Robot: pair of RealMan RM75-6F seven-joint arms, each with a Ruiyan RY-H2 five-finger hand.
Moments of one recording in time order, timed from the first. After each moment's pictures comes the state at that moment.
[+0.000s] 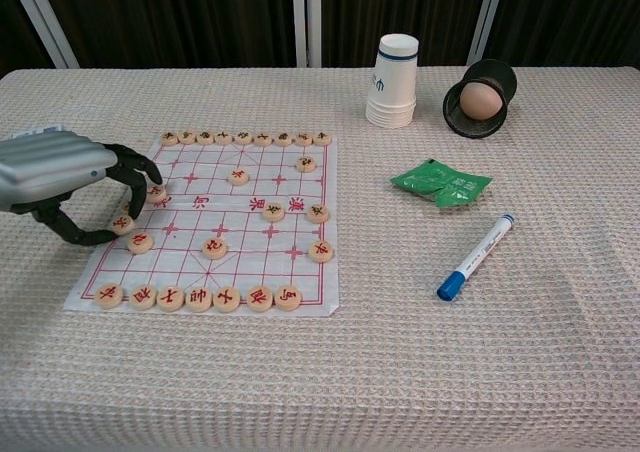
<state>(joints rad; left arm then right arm) -0.62 -1.54 0.03 -1.17 1.54 0.99 0.04 0.30 -1.37 0.19 -1.26 -1.61 1.70 0.61</state>
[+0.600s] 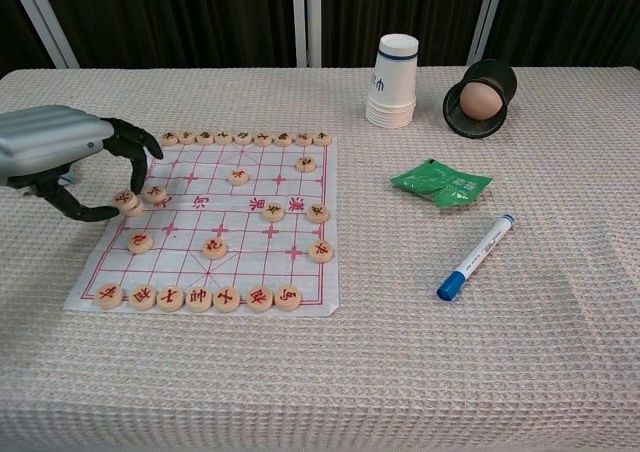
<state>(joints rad) -0.64 -1.51 0.00 -1.20 1.52 0.99 0.02 0.30 -1.37 0.19 -1.25 -1.61 1.70 0.61</state>
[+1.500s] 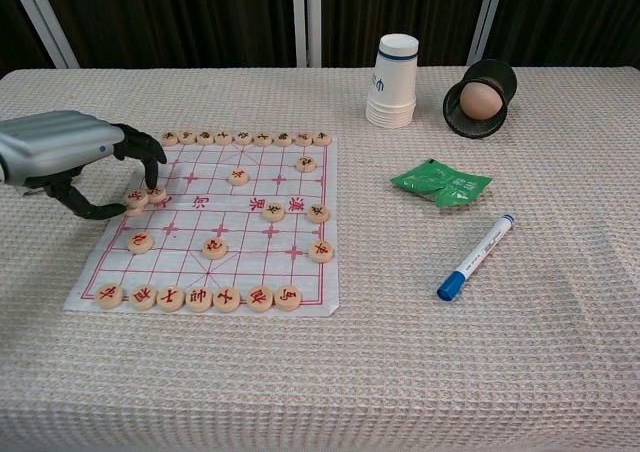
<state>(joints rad) -0.66 -1.54 0.00 -1.15 1.50 0.95 0.03 0.30 -1.37 0.19 -1.23 -1.60 1.70 0.63</state>
